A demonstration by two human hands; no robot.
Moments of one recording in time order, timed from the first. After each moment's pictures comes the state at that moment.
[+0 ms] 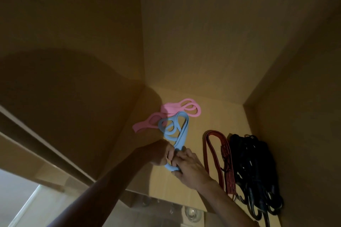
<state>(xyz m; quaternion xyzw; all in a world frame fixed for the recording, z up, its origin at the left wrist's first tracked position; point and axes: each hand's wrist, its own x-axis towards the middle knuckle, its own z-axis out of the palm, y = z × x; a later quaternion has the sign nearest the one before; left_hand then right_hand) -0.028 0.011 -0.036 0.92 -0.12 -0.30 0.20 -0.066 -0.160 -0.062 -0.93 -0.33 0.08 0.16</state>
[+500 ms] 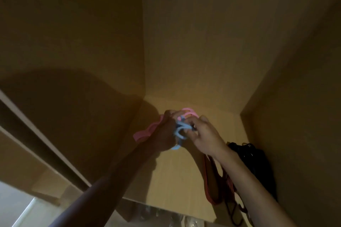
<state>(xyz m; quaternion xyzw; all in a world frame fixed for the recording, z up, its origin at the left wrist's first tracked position) 0.002 0.000 0.005 0.90 -0.17 0.09 0.40 -0.008 -0.171 0.054 -0.93 -0.25 -0.01 0.29</state>
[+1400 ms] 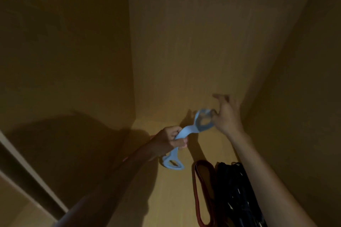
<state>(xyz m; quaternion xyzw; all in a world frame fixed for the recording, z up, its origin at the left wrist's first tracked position) 0.006 -0.021 0.076 0.76 -0.14 -0.11 0.63 0.040 -0.217 0.155 -0.95 -0.04 -0.17 0.25</state>
